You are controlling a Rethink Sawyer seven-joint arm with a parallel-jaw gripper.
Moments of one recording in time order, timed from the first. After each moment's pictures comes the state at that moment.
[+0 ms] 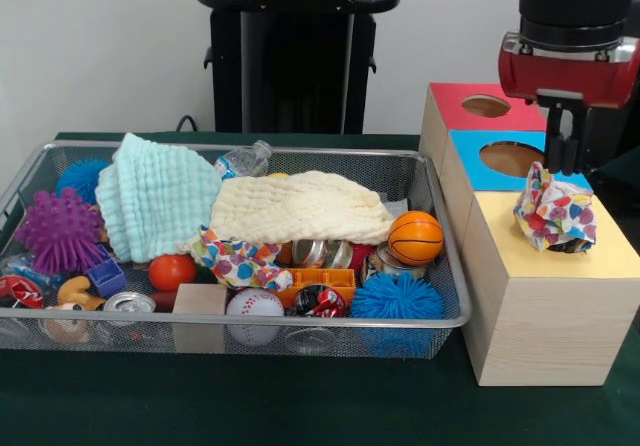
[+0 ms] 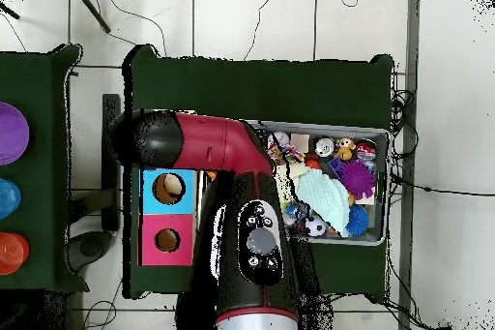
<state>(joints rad) -0.02 -0.66 0.03 1.47 0.15 0.69 2.19</state>
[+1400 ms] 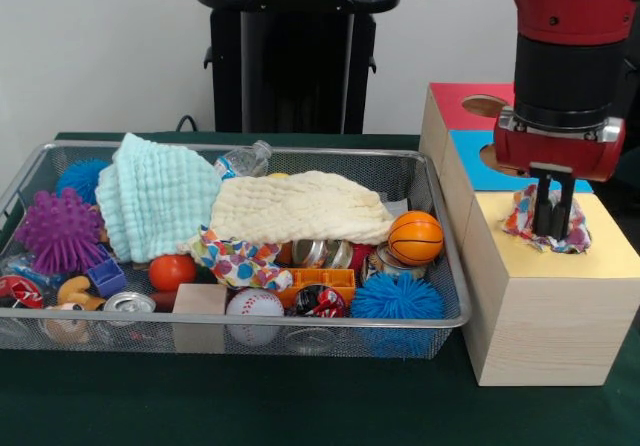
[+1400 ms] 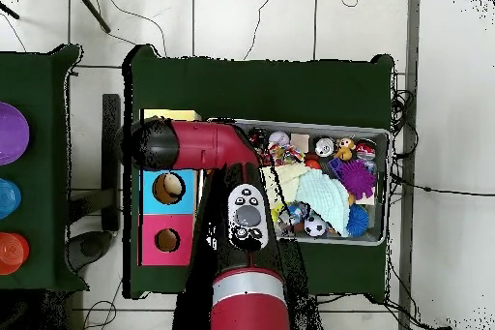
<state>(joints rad) 0.00 -0.54 0.04 1.44 0.08 0.57 2.19</state>
